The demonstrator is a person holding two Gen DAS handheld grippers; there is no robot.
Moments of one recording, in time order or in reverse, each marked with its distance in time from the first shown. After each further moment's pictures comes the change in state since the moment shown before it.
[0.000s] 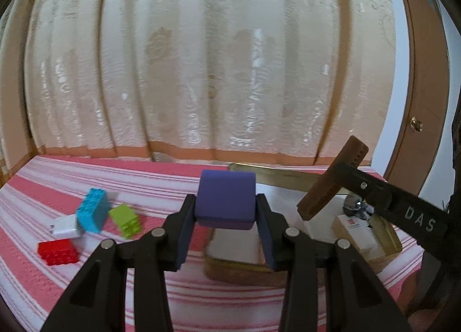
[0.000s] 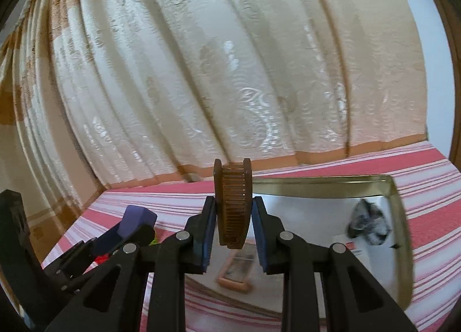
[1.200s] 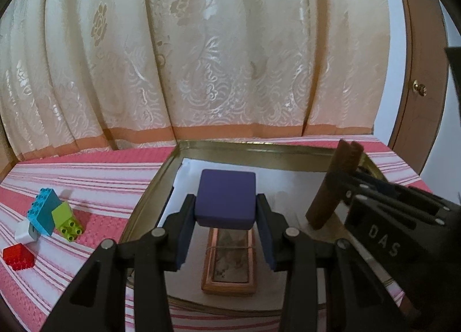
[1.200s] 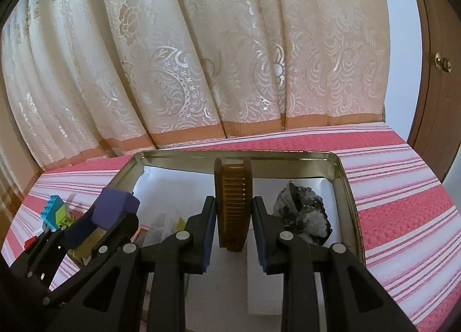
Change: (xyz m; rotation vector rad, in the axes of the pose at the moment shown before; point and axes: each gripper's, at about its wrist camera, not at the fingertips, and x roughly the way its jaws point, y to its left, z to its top) left arm 0.075 -0.065 -0.011 0.093 0.118 0.019; right arm 0.048 -0.061 -0.010 -0.025 0.139 -0.288
